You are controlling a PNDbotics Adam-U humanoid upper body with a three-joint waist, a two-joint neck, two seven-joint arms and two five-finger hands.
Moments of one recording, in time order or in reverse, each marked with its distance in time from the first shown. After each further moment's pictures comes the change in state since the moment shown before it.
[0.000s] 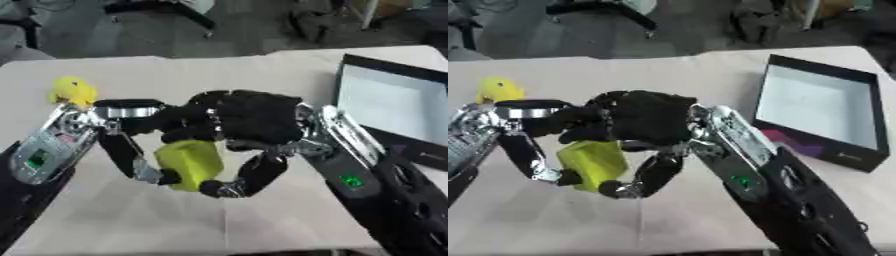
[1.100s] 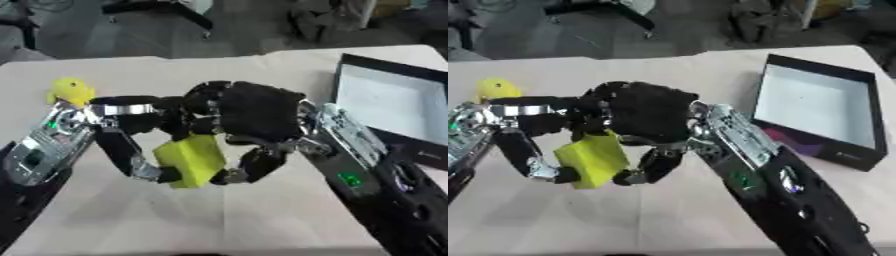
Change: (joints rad) left arm 0.000 0.000 0.008 -0.036 0.036 0.041 0.008; right arm 0.002 0.002 -0.005 -0.013 0.087 0.019 -0.127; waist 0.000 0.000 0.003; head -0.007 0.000
